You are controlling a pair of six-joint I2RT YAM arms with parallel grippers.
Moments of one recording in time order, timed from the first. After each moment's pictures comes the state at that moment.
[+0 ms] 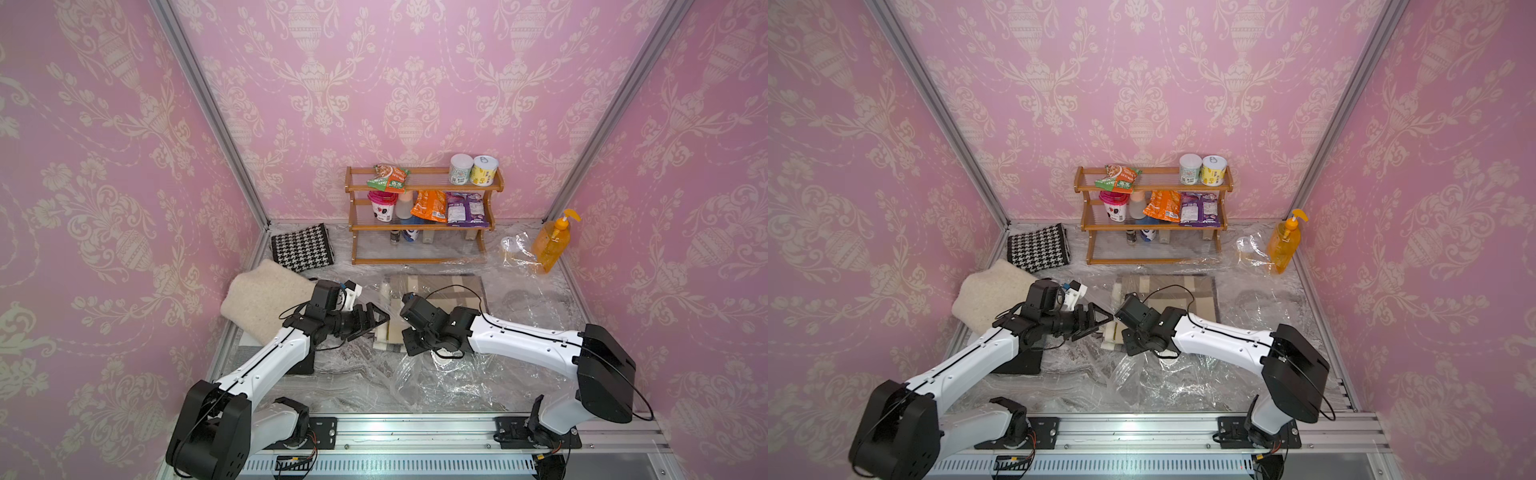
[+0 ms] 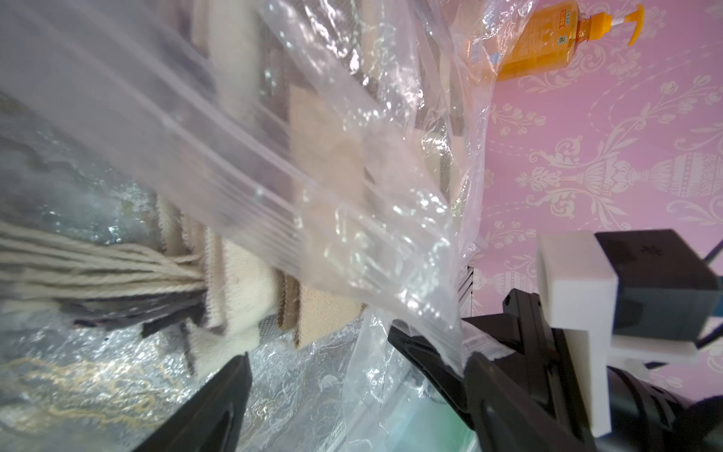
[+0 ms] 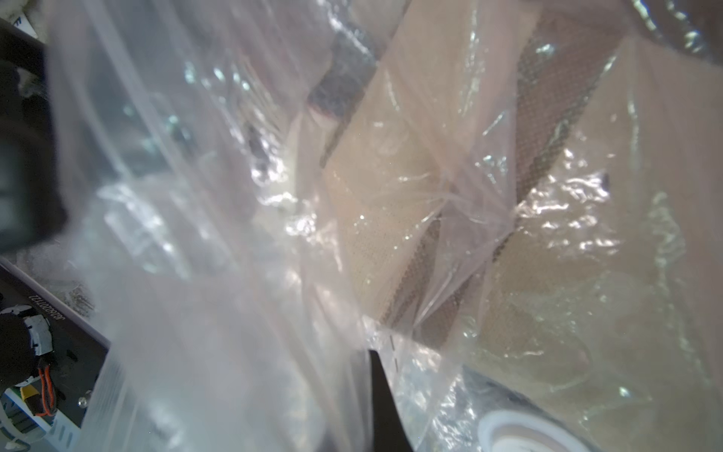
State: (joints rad) left arm -0.35 1.19 0.62 -0.25 0.68 -0.74; right arm 0.99 1.58 1.10 -0.59 0.07 0.62
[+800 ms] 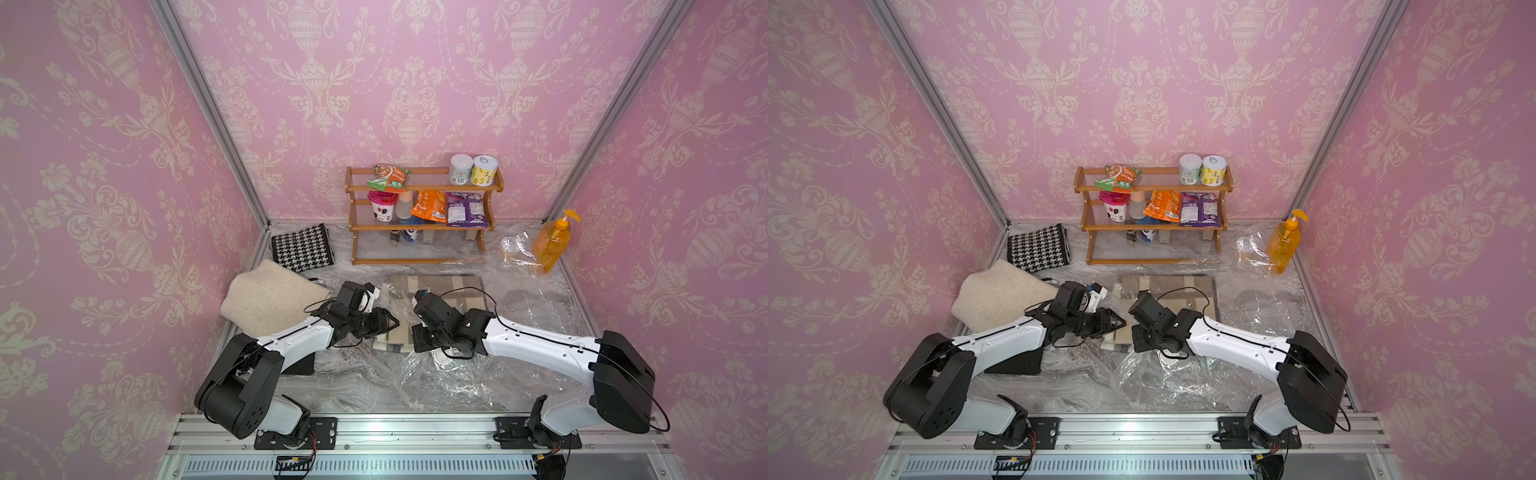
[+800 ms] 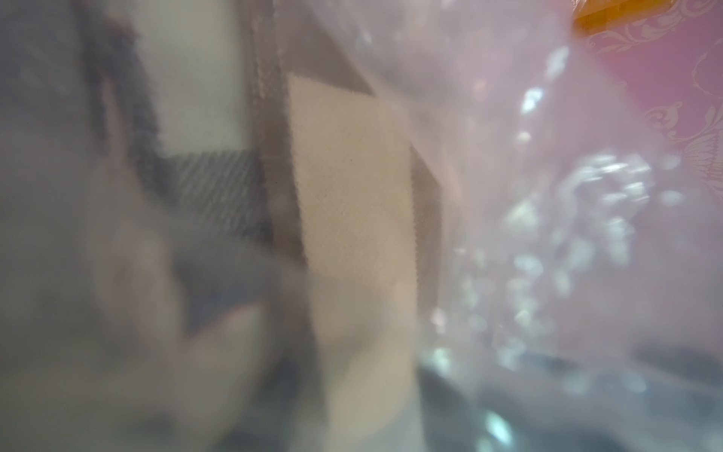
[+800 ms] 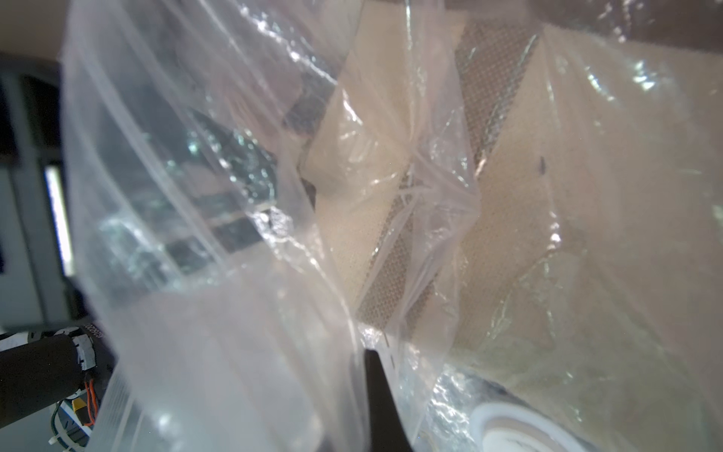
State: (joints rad) left arm -0.47 1.45 0.67 -0.07 0.55 -0.71; right arm 0.93 1.48 0.99 -0.51 0.03 0.68
